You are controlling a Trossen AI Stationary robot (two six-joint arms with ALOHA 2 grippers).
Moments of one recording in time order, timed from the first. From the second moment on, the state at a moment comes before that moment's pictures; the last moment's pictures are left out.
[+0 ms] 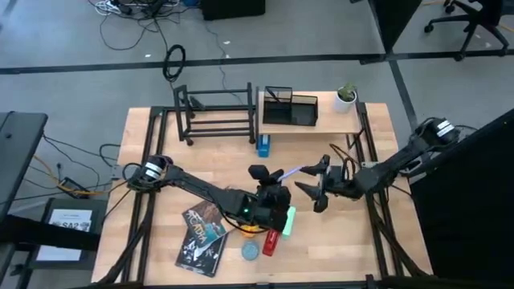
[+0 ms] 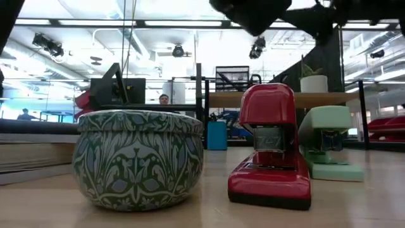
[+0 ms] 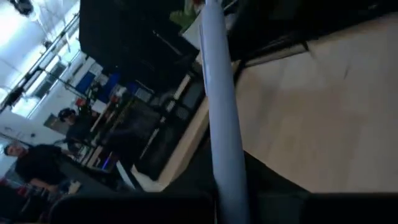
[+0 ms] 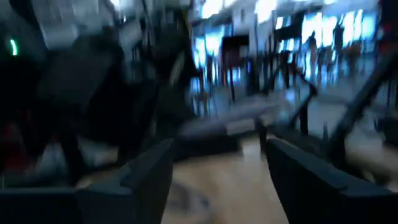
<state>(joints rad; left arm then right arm) -0.37 2.07 1.76 -0.33 -1.27 0.17 0.48 1.27 0.32 1.28 0.72 0.02</state>
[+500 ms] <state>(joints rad) -0.38 2.07 1.76 -0.13 -1.27 0.39 0.45 1.47 0.40 1.55 0.55 0.05</state>
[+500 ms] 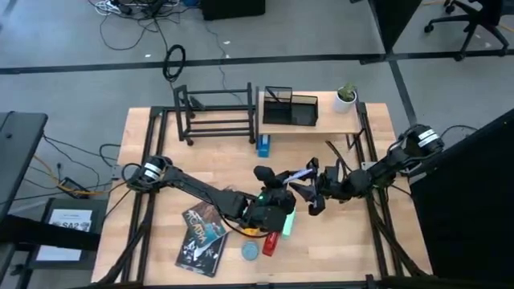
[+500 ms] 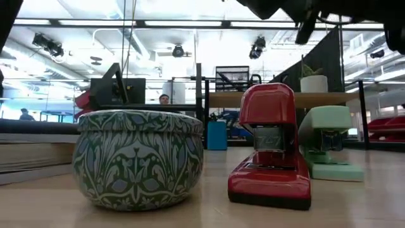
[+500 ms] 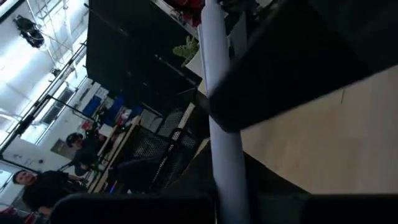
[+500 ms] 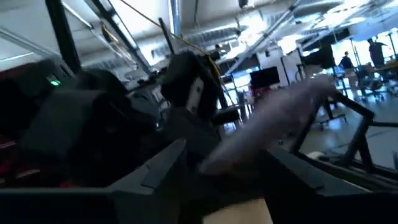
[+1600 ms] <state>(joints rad) -0.38 2.07 1.76 -0.75 -1.28 -0.14 0.27 1.03 0.48 1.03 0.78 -0.21</state>
